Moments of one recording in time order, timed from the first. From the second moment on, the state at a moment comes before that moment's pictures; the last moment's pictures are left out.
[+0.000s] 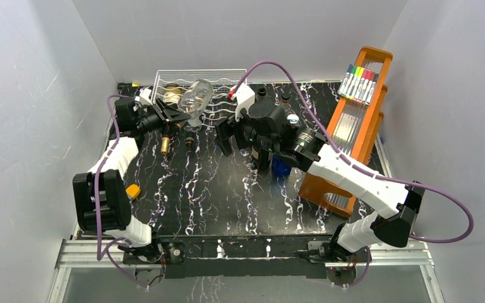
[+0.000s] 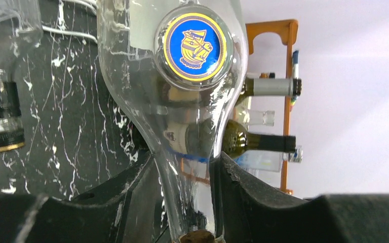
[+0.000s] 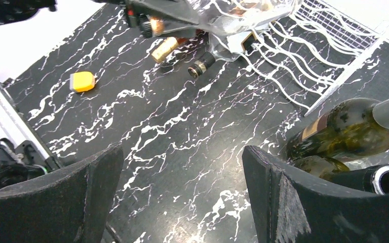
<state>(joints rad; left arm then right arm) 0.11 1.55 1.01 0.13 0.92 -0.98 1.02 1.42 1.54 -0.49 0.13 0.19</state>
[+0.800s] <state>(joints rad) 0.04 1.18 0.83 -0.61 0.80 -0.39 1.03 1.63 1.48 -0.34 -0.28 -0.37</state>
